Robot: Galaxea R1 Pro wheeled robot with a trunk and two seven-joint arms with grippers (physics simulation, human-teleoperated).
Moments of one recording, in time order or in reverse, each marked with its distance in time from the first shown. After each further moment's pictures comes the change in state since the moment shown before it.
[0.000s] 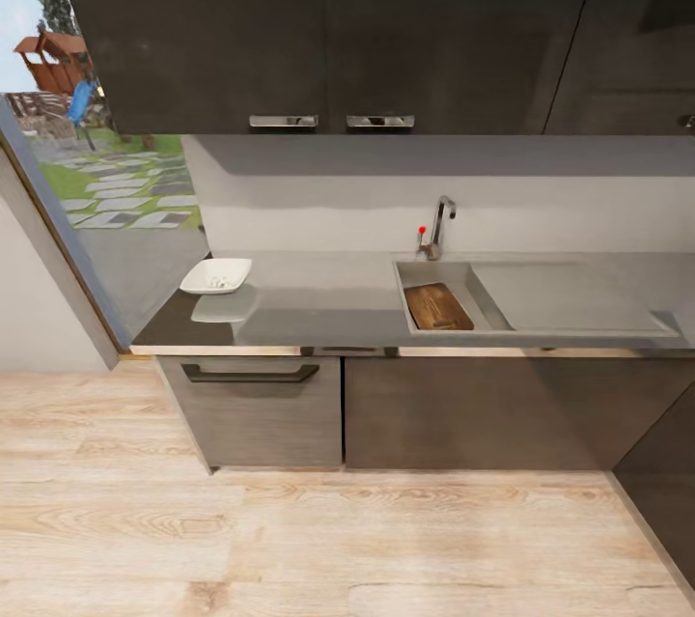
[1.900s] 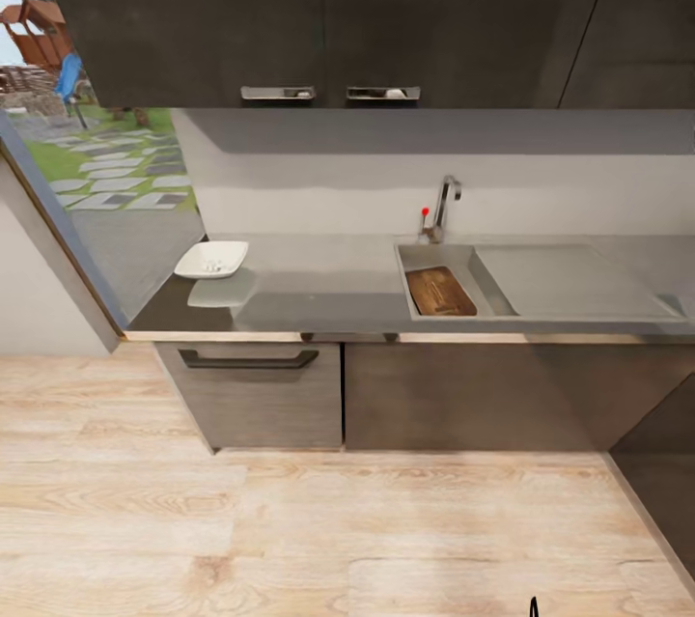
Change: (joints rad) left arm 0.000 -0.127 -0.026 -0.621 -0.052 -0.039 -0.005; right arm 0.001 -0.099 0.002 -0.496 0.004 -0.358 -0.191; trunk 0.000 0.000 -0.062
